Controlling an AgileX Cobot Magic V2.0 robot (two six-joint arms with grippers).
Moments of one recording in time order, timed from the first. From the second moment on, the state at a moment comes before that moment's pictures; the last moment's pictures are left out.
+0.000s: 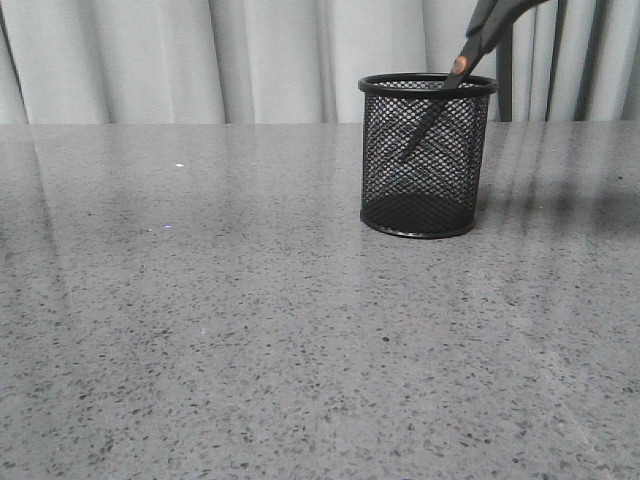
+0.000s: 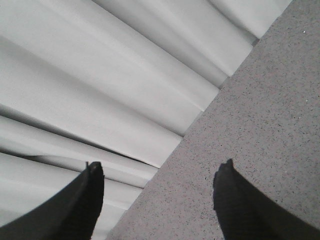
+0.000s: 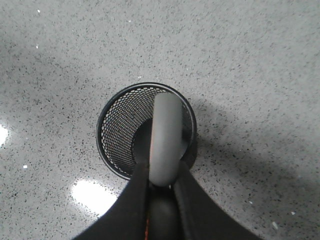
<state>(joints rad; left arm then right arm) -0.47 1.12 -1.69 0.34 1.06 0.55 0.23 1.33 -1.37 0.38 1.01 -0.30</state>
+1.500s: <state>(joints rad) -0.47 1.02 -1.54 0.24 0.99 0.34 0.15 0.92 -1.15 0.49 0.60 -0.30</state>
